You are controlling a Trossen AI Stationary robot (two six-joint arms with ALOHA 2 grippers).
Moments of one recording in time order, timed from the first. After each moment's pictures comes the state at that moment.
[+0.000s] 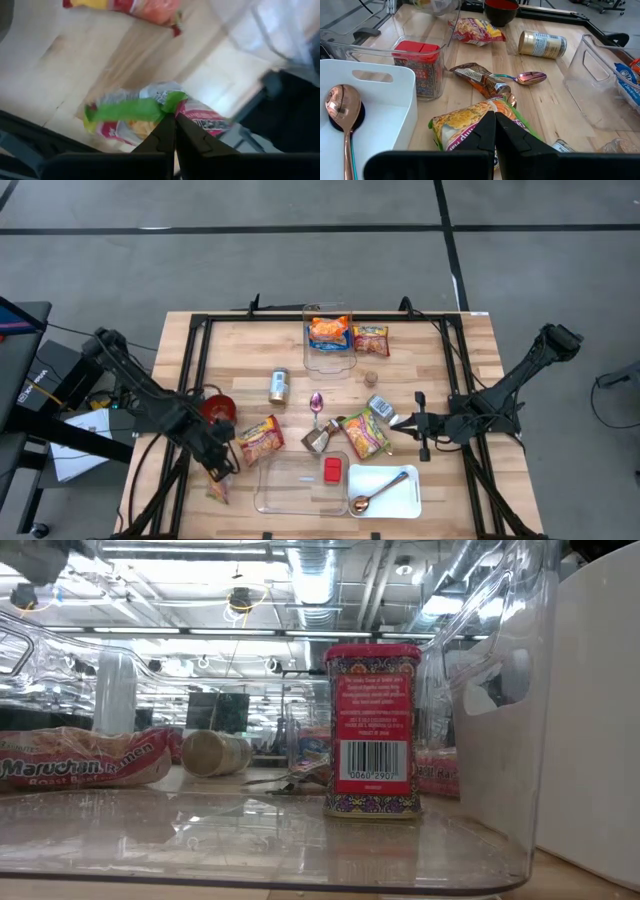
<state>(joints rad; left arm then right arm) -0.72 1.13 0.83 -0.92 0.10 -1.47 0.68 0.83 0.30 0.01 0.65 0.21</state>
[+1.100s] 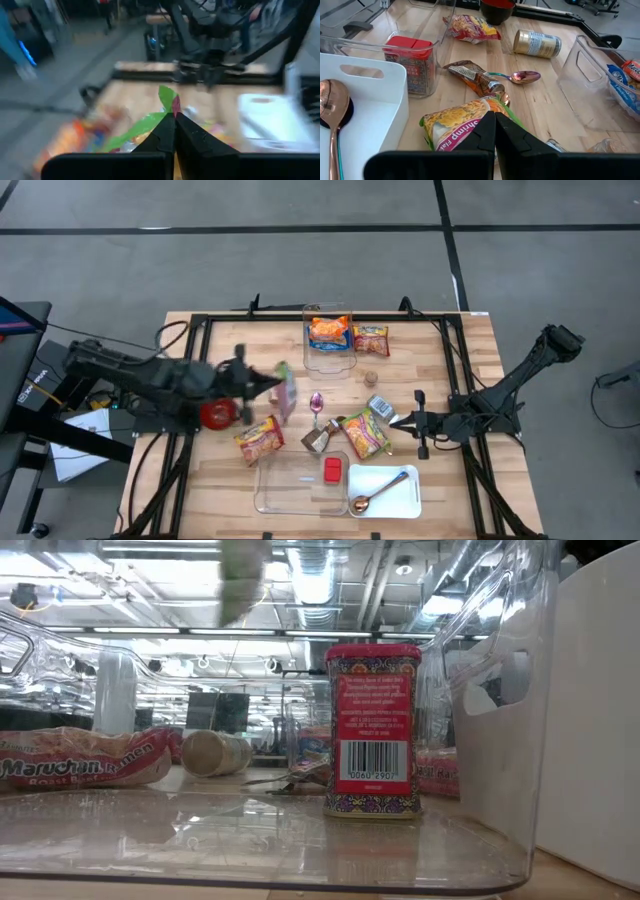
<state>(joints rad) -0.27 0.97 0.95 -0.24 -0.51 -0.01 0.65 0.83 0.30 0.01 0.65 0.18</state>
